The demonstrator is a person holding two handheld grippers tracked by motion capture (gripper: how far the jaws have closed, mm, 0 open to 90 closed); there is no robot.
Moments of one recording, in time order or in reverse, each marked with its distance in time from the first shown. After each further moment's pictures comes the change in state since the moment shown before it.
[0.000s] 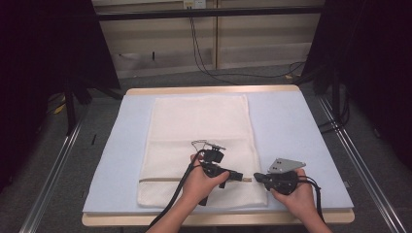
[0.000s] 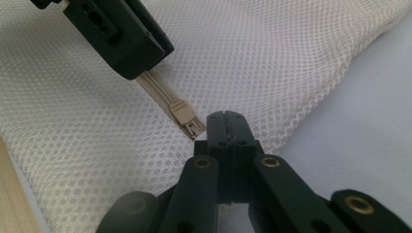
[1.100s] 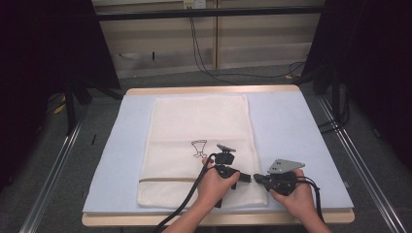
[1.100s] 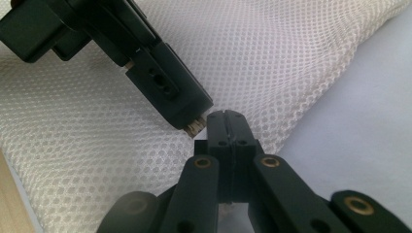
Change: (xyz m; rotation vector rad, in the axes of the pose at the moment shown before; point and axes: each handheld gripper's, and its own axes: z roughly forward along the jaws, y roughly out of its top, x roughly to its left) left arm -0.005 0.001 0.038 0.018 -0.010 -0.129; right arm 0.000 -0.005 0.004 0.010 0.004 0.033
